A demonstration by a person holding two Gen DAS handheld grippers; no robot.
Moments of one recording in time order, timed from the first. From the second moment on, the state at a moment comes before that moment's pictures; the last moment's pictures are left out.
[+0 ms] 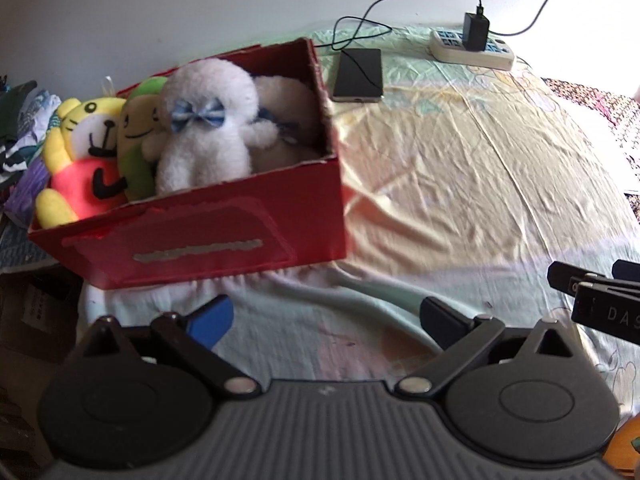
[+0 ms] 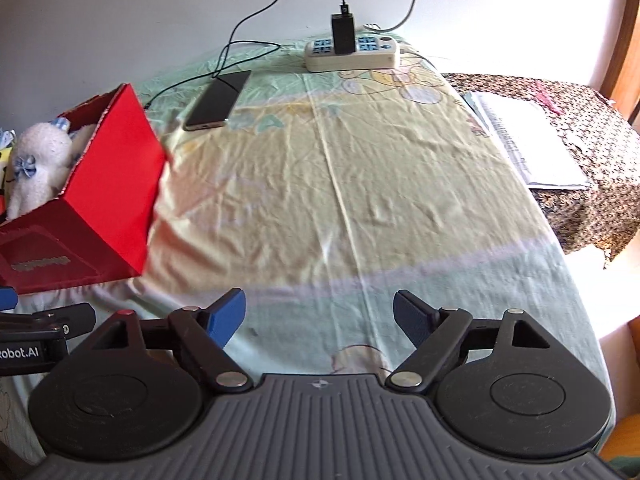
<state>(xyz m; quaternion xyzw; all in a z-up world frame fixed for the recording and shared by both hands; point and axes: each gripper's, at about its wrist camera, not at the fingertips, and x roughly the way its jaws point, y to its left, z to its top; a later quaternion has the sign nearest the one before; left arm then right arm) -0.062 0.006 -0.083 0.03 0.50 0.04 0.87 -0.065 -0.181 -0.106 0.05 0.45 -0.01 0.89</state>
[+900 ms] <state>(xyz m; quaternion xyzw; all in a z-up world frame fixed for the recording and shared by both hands) -0.071 0.002 -0.111 0.04 0.54 0.05 0.84 -0.075 -0.170 -0.136 0.08 0.52 -0.04 0.85</state>
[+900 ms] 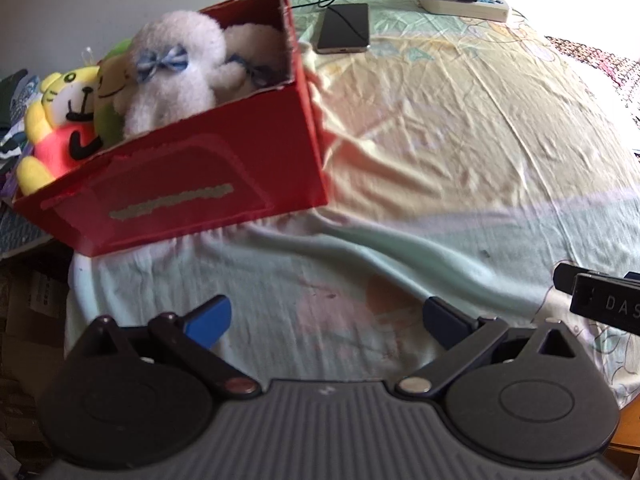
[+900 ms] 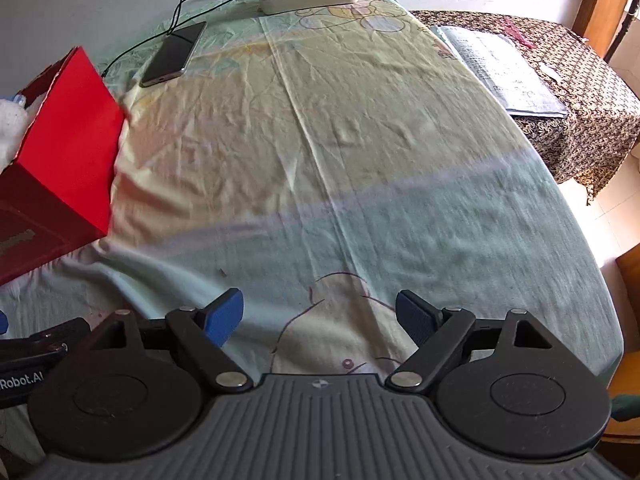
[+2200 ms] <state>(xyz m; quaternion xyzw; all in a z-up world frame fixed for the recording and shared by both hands) -0.080 0.229 -0.038 -0.01 0.47 0.18 0.86 -0.059 0.041 -0.047 0.03 0.44 0.08 0.90</state>
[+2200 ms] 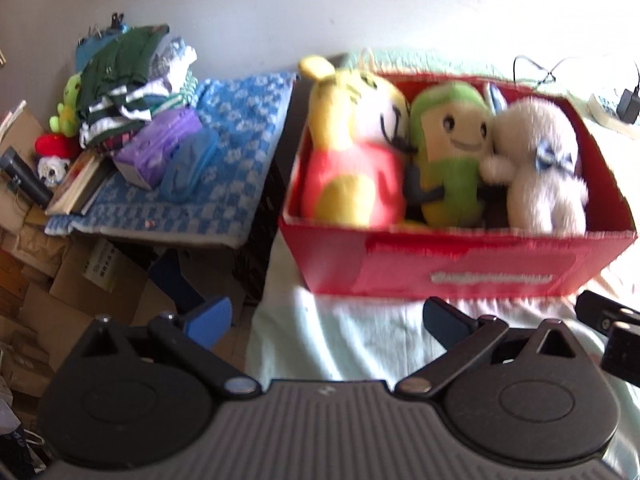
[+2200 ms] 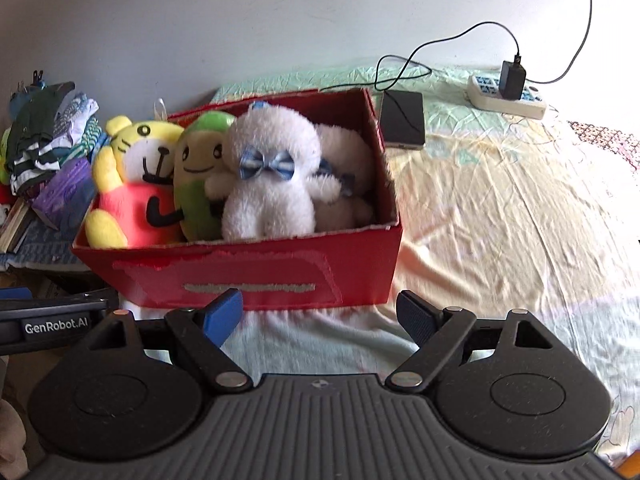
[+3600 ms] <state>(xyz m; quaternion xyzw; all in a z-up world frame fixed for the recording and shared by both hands) -0.030 0.233 0.000 -0.02 0.45 0.15 0.88 0.001 0.064 0.000 0.00 0.40 0.04 0.91</state>
